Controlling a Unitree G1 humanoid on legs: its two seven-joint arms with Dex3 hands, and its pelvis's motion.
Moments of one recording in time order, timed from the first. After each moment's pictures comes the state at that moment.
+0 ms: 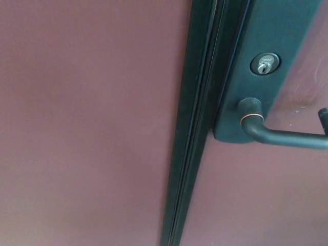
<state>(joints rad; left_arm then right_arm) 0.00 0.51 0.19 1.31 0.03 -0.22 -0.07 -0.04 -0.23 0.02 1.33 -0.22 -0.11 0.03</state>
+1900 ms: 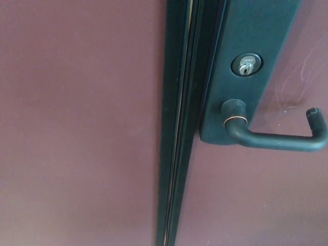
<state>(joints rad) -0.02 0.51 0.17 1.29 0.03 -0.24 -0.08 -0.08 -0.24 -0.12 1.31 -0.14 -0.13 0.06</state>
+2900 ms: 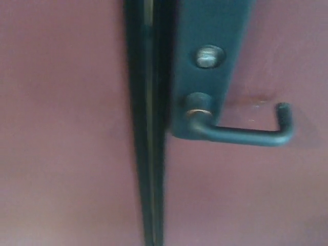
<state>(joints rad) -0.03 0.52 0.17 1.29 0.03 -0.25 -0.09 -0.09 -0.24 -0.09 1.31 -0.14 -0.13 0.06</state>
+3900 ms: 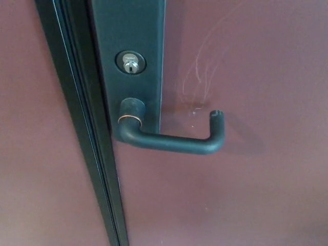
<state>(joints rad) -0.08 0.52 0.15 1.29 0.04 -0.24 -0.09 -0.08 -0.24 -0.10 1.31 -0.13 -0.13 0.06</state>
